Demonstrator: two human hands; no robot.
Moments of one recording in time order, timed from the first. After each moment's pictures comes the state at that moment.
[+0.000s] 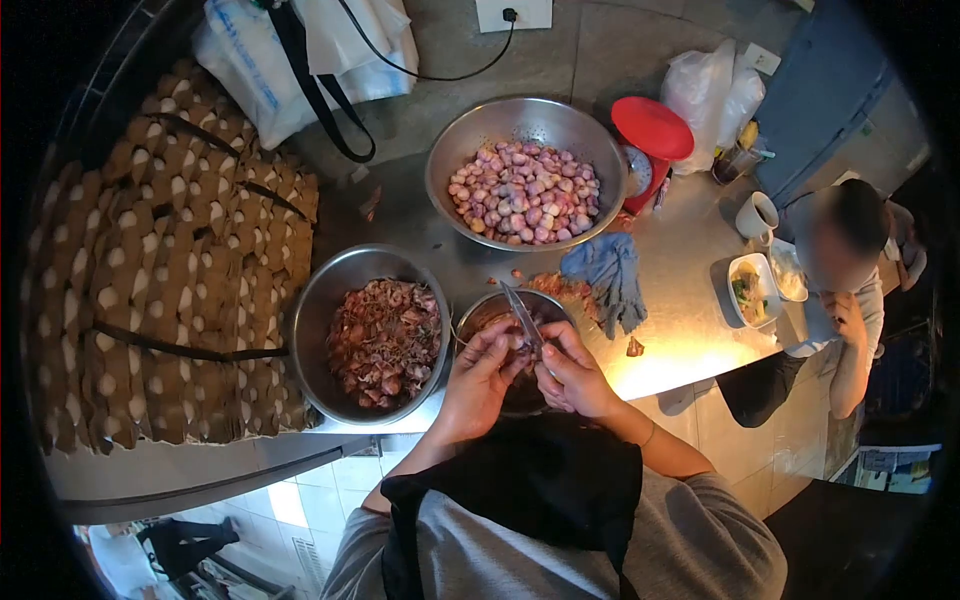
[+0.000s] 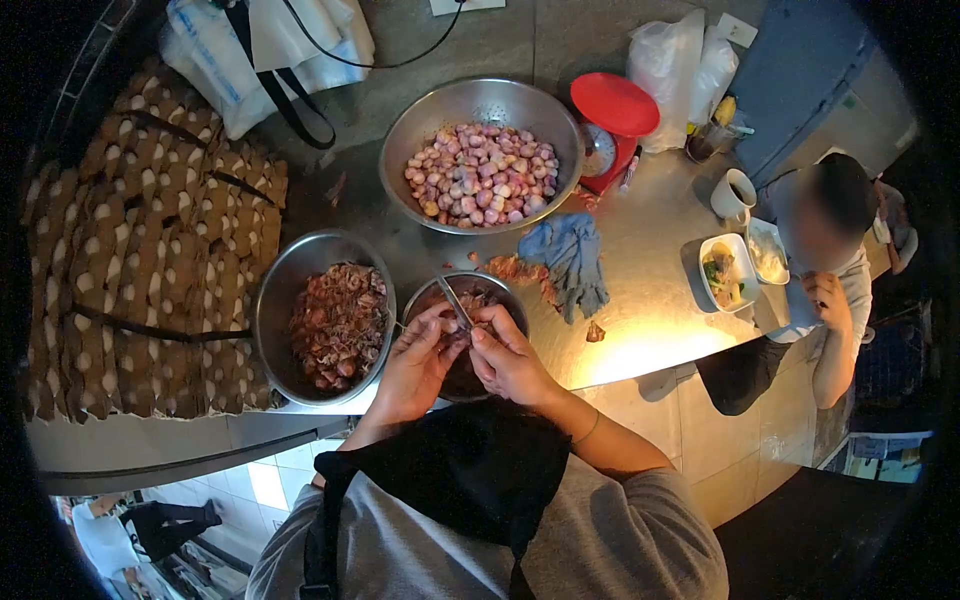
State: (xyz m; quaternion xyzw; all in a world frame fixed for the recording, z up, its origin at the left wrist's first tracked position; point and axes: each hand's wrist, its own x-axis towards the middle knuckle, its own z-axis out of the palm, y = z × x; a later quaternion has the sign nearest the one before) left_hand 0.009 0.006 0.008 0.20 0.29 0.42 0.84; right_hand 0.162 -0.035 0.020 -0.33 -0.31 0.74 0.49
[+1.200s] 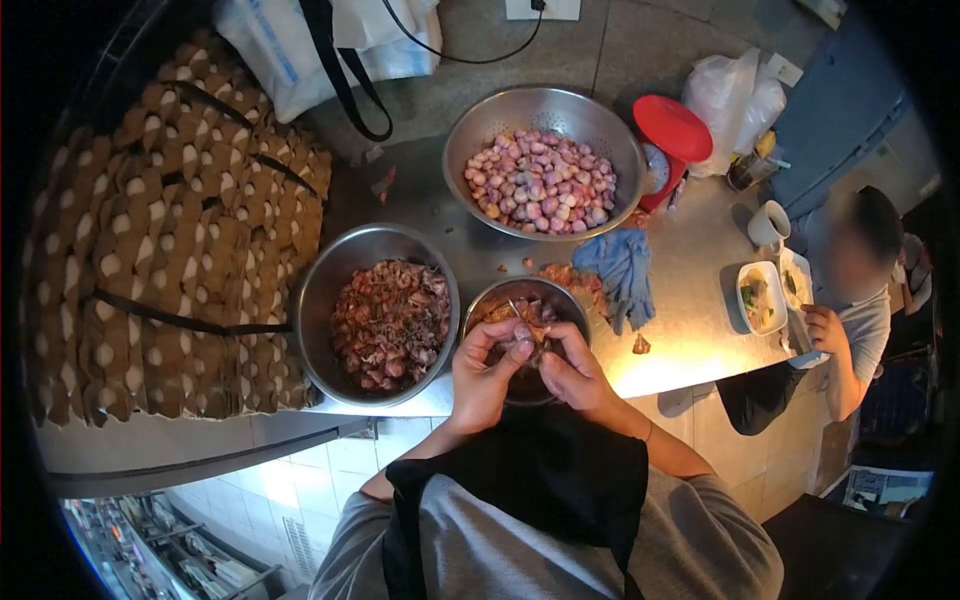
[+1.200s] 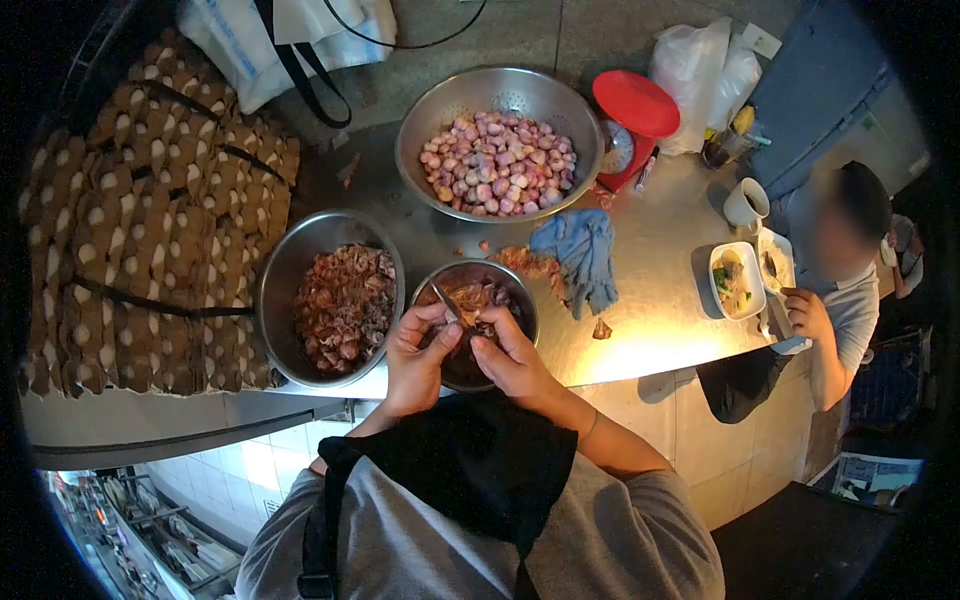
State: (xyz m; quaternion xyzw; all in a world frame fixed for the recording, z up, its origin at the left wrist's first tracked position) left_hand 0.015 -0.010 0.009 0.38 0.34 0.52 0.68; right_hand 0.155 -0.041 0.009 -0.33 -0.39 0.69 0.52
